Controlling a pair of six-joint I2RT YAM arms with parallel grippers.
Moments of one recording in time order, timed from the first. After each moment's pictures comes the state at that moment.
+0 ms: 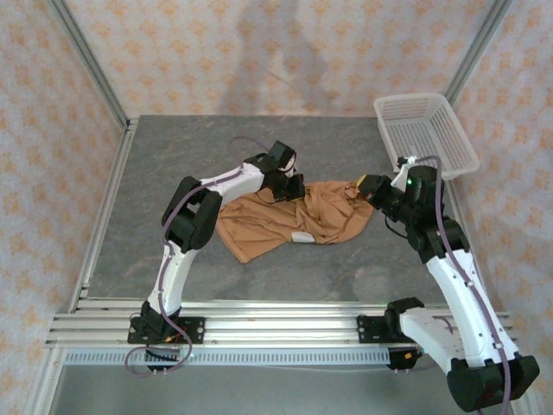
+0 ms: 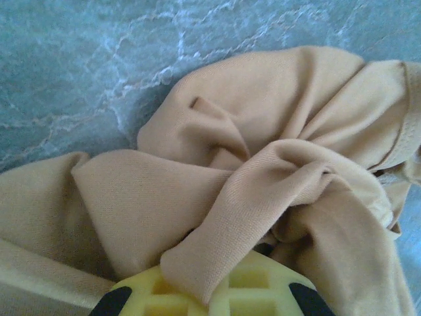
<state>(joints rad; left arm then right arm) -0.54 2.24 1.70 -0.48 0.42 -0.70 0.19 0.88 0.92 -0.52 -0.33 0.81</state>
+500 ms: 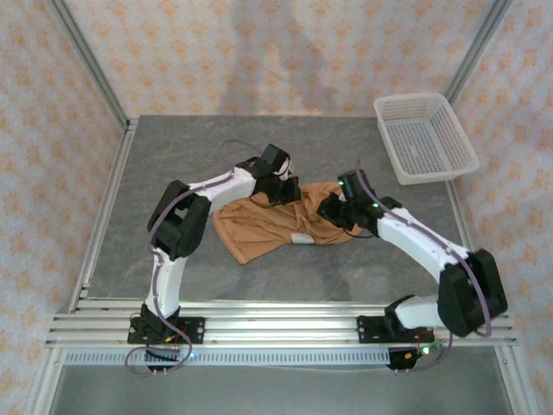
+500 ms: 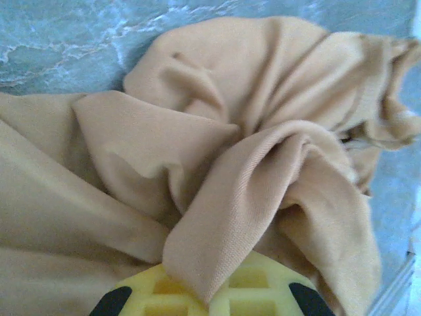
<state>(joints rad) -0.54 2.08 1.53 -0.43 0.44 -0.73 0.47 1.37 0.89 -0.44 -0.18 0.88</state>
